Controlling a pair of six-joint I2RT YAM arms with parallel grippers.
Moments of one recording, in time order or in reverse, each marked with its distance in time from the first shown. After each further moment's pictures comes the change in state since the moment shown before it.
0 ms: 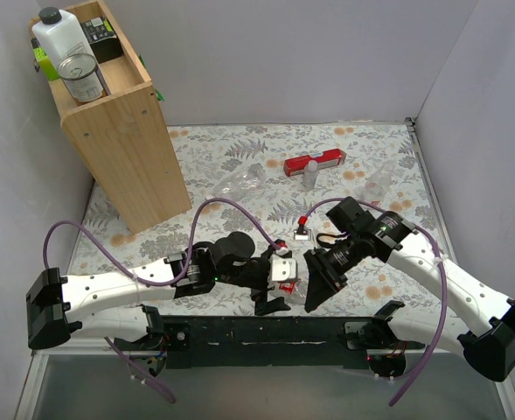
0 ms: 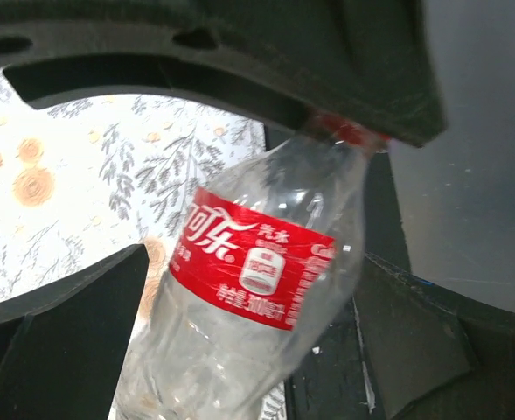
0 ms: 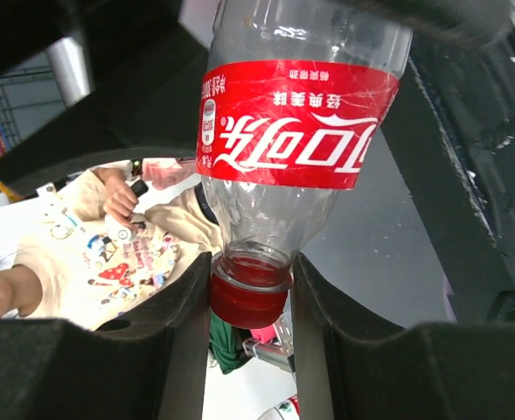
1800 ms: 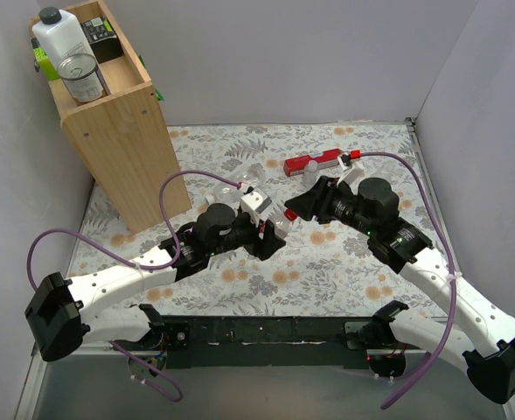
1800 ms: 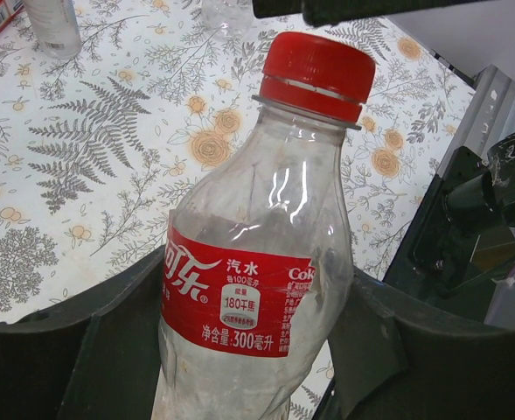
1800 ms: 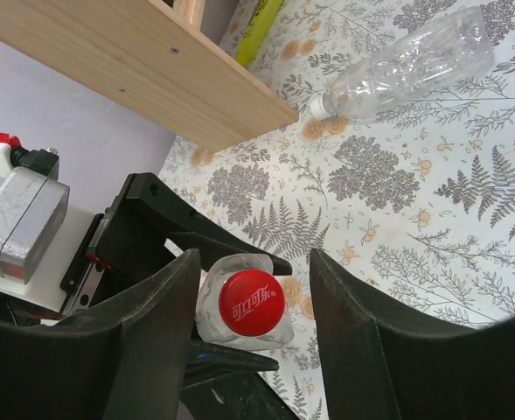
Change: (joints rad) left arm 0.271 0.024 -0.048 0.215 -0.280 -0.463; right arm -0.101 -0.137 -0.110 0.984 0.776 0.477
